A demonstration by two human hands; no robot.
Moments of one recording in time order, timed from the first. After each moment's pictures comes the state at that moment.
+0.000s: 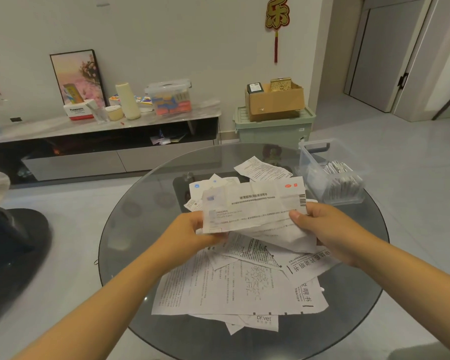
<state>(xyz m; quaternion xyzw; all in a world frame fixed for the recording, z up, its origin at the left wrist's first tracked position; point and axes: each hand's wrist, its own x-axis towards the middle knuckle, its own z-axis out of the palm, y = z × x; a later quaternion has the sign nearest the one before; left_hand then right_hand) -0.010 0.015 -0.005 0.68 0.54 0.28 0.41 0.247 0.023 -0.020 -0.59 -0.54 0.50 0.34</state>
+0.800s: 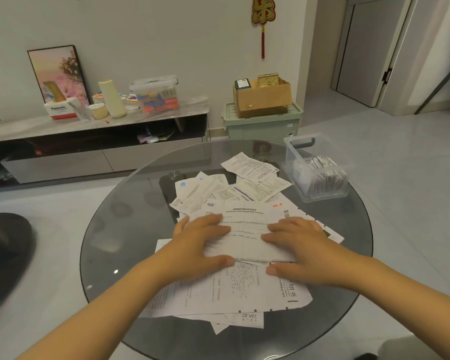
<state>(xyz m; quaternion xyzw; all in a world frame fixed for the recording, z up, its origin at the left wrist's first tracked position) 0.003 0.024 -0.041 0.82 0.53 0.07 0.19 0.251 0.000 -0.036 -0.53 -0.83 0.15 0.03</state>
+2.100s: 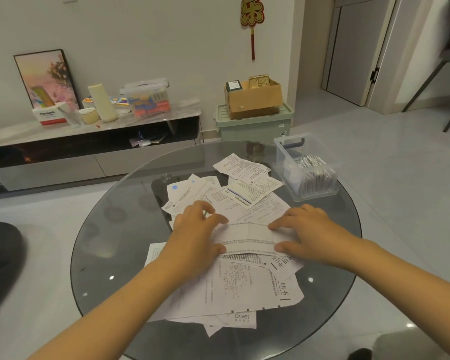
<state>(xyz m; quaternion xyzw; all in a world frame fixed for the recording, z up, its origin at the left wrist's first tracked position) 0.031 0.027 -0.034 0.81 0.56 0.12 0.09 0.270 0.015 -0.029 -0.59 -0.80 0.11 0.04</state>
